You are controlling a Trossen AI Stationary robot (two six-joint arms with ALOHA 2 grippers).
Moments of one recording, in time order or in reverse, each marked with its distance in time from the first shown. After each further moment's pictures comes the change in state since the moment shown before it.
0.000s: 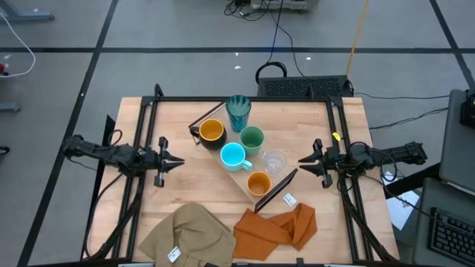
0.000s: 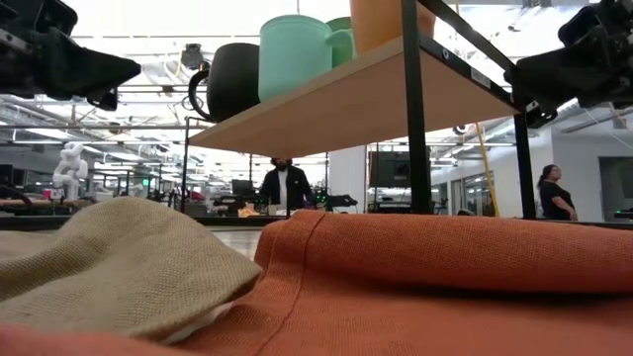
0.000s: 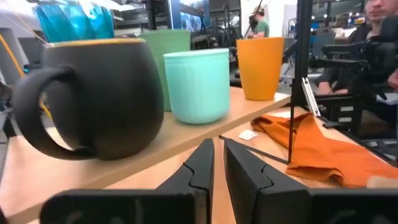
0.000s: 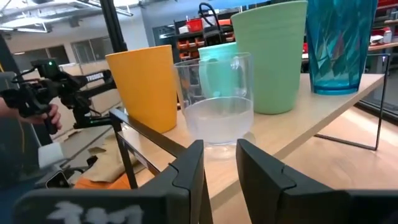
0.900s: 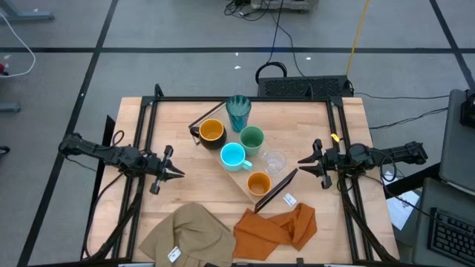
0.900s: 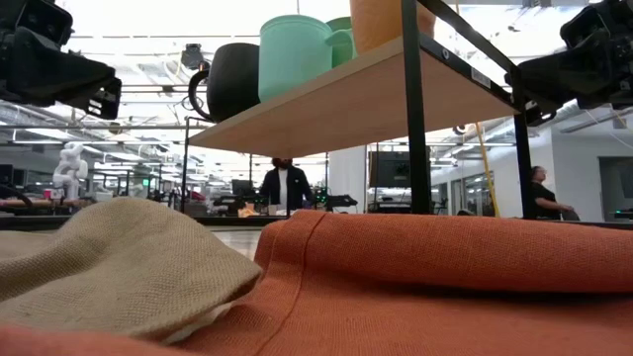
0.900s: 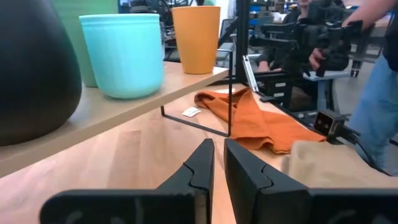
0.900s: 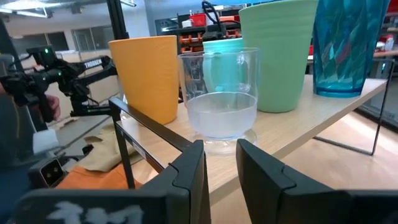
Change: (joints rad) left arm 0.000 0.074 0.001 -0.046 0.237 -0.069; right arm 0.000 0.012 0.000 -0.024 -0.004 -0.055
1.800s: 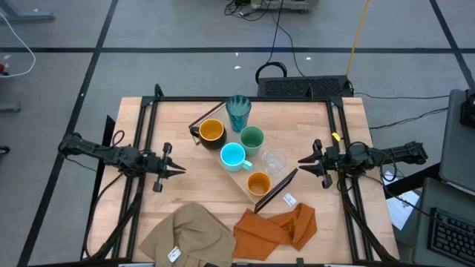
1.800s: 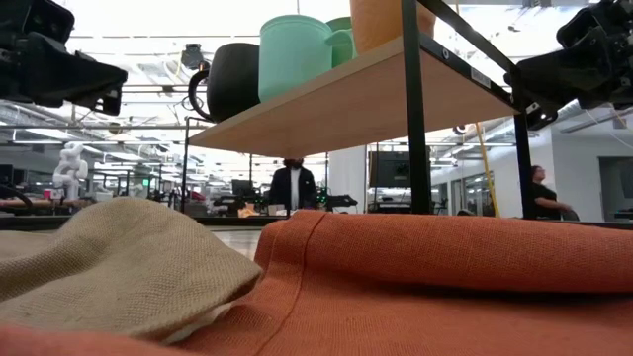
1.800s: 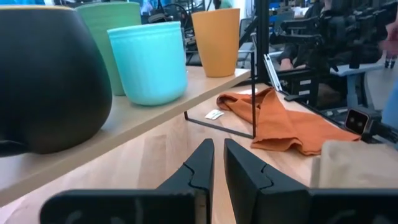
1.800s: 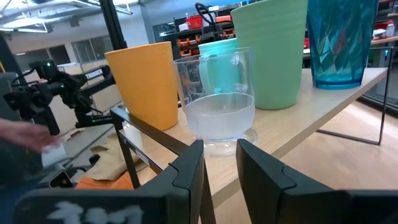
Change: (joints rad) left arm 0.000 0.010 -0.002 0.039 -0.083 0.078; right arm 0.003 0.000 0.000 0.032 0.000 0.073
